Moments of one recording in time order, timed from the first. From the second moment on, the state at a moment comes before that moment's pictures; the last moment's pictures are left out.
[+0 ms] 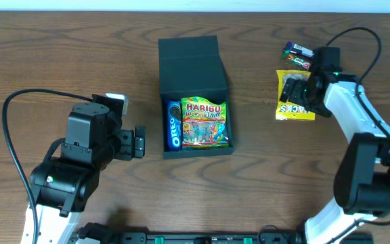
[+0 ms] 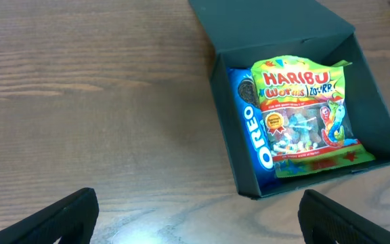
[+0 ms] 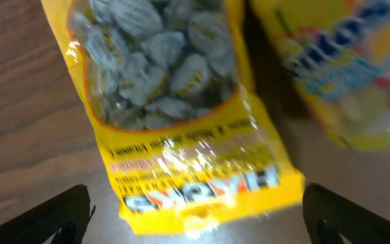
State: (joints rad) left arm -0.26 0.94 1.01 -0.93 0.02 -0.12; right arm -0.06 1.87 1.27 -0.65 0.05 0.31
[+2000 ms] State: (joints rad) left arm -0.26 0.96 1.01 -0.92 0.02 -0.12; right arm 0.35 1.98 1.83 -1.21 0.02 0.68
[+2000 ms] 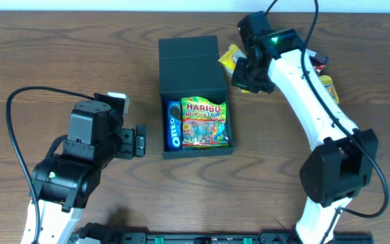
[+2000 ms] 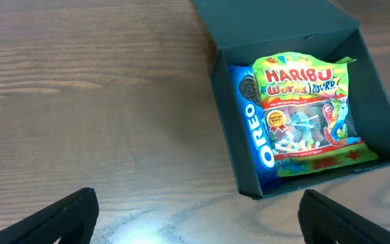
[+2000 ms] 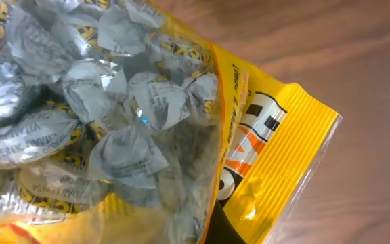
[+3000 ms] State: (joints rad) left arm -0.26 0.90 1.01 -0.88 0.06 -0.11; right arm 0.74 2.05 1.83 -1.42 0.18 1.50
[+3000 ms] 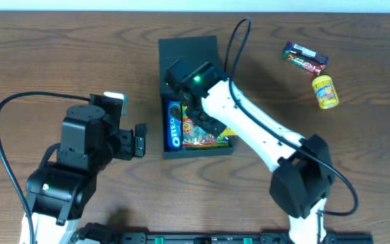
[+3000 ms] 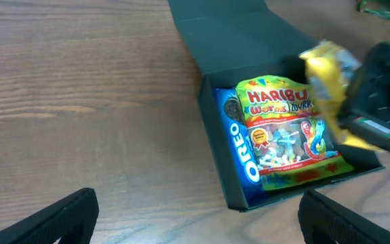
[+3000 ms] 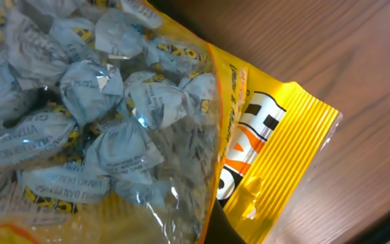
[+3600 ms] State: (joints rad) left arm -0.26 0.90 1.01 -0.88 0.07 -0.11; right arm 0.74 2.13 1.83 -1.39 0.14 1.54
